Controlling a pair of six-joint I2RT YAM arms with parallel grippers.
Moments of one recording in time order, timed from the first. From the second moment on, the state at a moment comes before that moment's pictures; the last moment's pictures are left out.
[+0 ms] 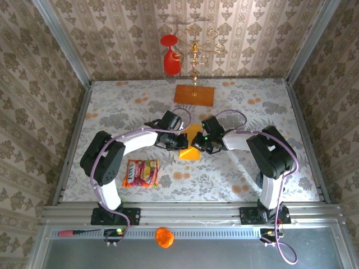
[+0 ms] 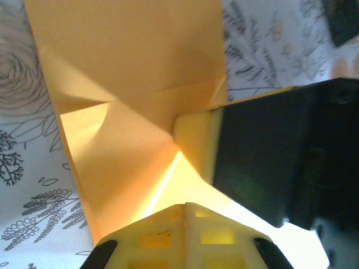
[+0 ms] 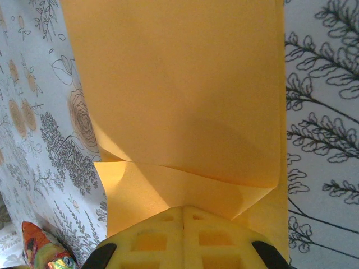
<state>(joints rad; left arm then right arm) -0.69 1.80 1.11 -0.37 0.41 -0.59 0.51 1.87 0.95 -0.03 -0.35 0.95</state>
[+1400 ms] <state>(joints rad) -0.69 1.88 1.05 -0.27 0.48 -0.59 0.49 1.88 0.98 -0.10 -0.36 1.00</state>
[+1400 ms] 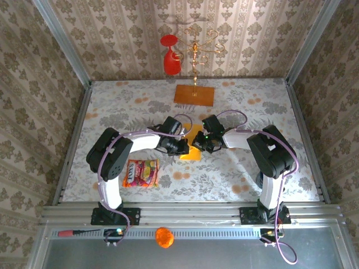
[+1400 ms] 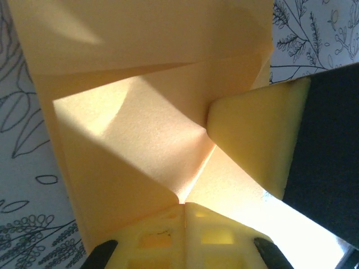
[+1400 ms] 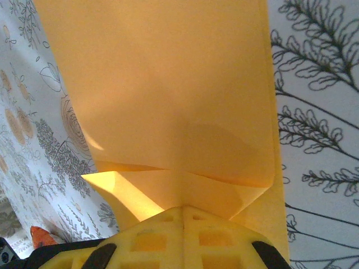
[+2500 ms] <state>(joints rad) -0.52 1.72 0.89 -0.36 0.59 -0.45 0.49 1.89 1.02 -0.17 -0.36 0.96</state>
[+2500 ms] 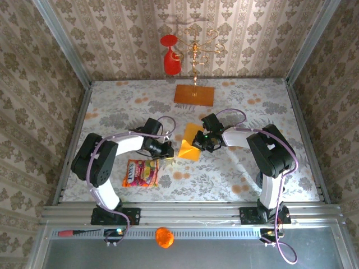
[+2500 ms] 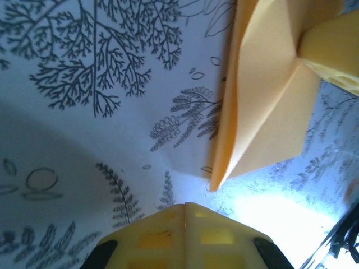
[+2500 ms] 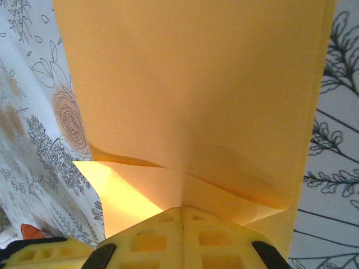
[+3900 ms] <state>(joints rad) -0.61 1.85 0.97 -0.22 0.57 -0.59 0.55 1.84 1.05 -0.16 -0.40 0.82</state>
